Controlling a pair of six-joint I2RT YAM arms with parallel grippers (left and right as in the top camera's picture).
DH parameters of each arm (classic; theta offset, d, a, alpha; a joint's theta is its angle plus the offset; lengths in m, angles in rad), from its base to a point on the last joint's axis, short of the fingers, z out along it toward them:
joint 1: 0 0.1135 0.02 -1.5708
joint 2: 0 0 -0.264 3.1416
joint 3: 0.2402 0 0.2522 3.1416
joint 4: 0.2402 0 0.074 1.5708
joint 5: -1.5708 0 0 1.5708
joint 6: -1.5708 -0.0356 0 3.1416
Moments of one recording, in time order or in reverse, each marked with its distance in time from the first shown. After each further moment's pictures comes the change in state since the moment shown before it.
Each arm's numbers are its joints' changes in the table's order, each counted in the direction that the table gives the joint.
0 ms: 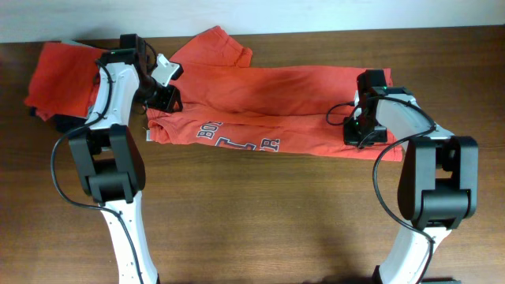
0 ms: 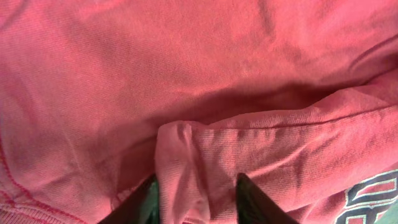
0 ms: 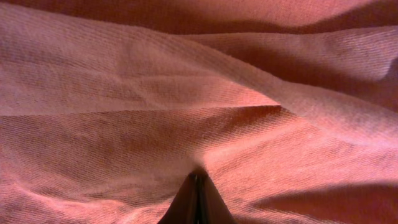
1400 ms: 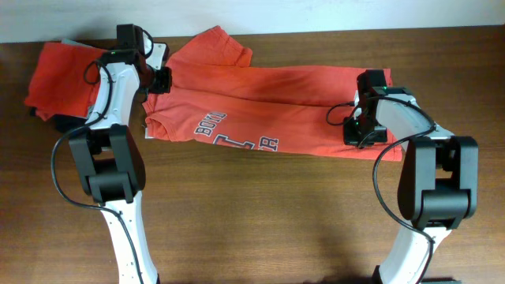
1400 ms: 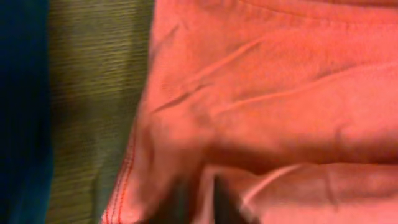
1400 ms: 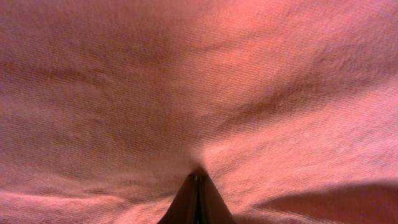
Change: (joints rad) left arm 0.000 0.000 0.000 -0.273 0.142 0.283; right arm 0.000 0.000 0.000 0.000 0.000 0.000
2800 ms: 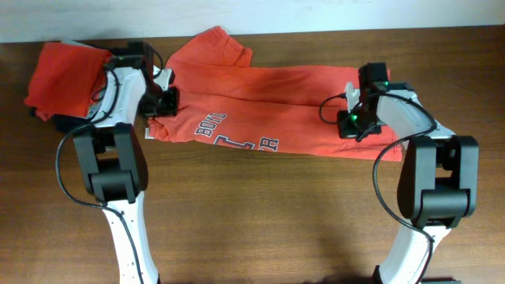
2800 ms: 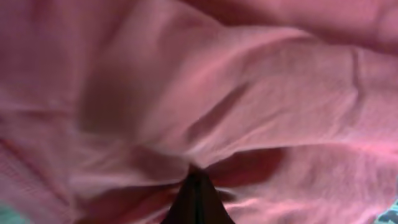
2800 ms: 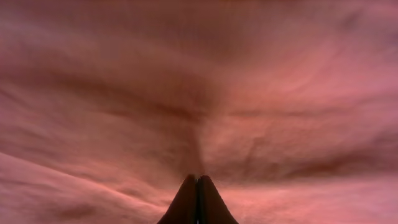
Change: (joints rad) left arm -0.028 -0.003 -0.085 0.211 -0.029 0.139; right arm 0.000 0.007 0.035 -0.036 0.174 0.145
